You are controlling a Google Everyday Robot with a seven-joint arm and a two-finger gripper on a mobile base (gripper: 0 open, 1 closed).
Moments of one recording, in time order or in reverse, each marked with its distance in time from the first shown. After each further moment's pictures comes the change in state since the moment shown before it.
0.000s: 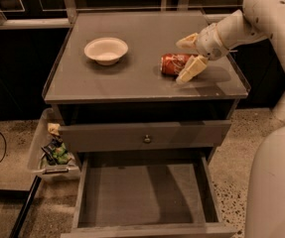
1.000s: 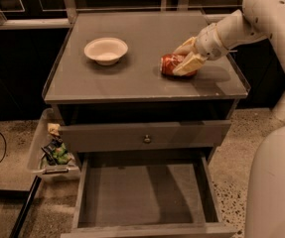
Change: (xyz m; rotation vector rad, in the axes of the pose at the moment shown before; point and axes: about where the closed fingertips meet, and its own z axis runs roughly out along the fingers) arm 0.000 0.000 0.000 0.000 0.000 0.000
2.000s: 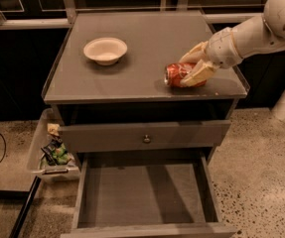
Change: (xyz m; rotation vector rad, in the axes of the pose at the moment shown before) arm -0.016 0.047 -0.031 0.036 -0.057 -0.071
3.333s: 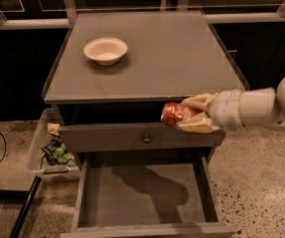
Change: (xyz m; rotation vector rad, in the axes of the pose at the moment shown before) arm 0.021 0.137 0.010 0.145 -0.075 0.151
